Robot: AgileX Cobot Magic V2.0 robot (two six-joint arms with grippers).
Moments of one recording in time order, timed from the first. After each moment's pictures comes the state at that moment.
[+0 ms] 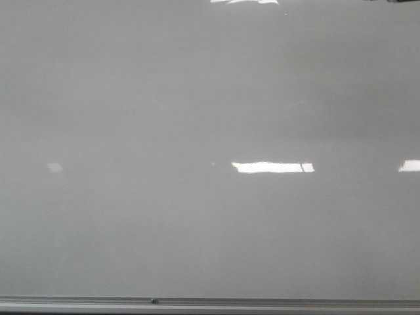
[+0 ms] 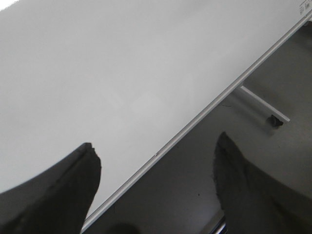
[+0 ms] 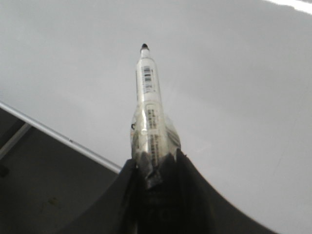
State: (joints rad) left arm -0.87 0.85 -0.96 0.17 0.88 -0.13; right arm 0.34 0.66 -0.72 0.16 0.67 -0.14
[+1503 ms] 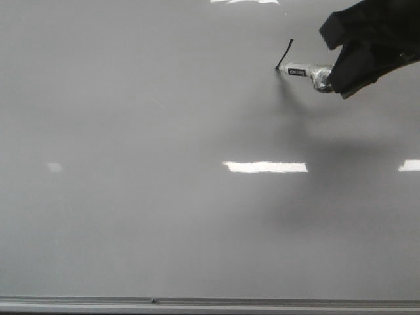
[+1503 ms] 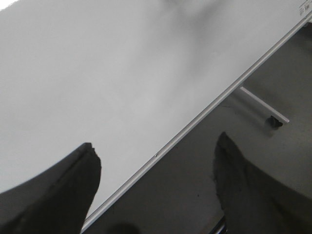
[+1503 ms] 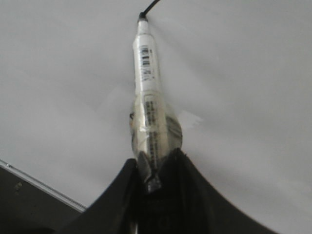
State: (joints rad) left arm -0.87 0.85 -0.96 0.17 0.88 -0.14; right arm 0.33 1.34 -0.90 0.12 0.39 -0.15
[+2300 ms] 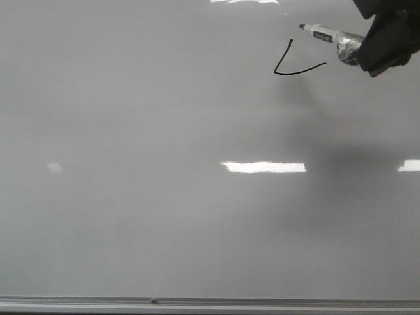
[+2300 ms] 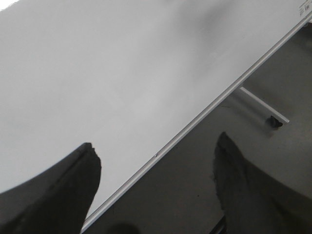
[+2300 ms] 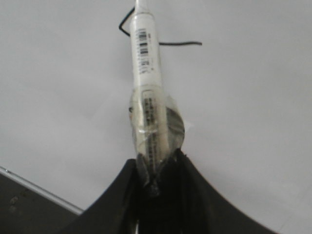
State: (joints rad) left arm -0.87 0.85 -0.96 0.17 0.88 -0.14; right arm 0.28 1.23 -0.90 0.13 0.44 -0.16
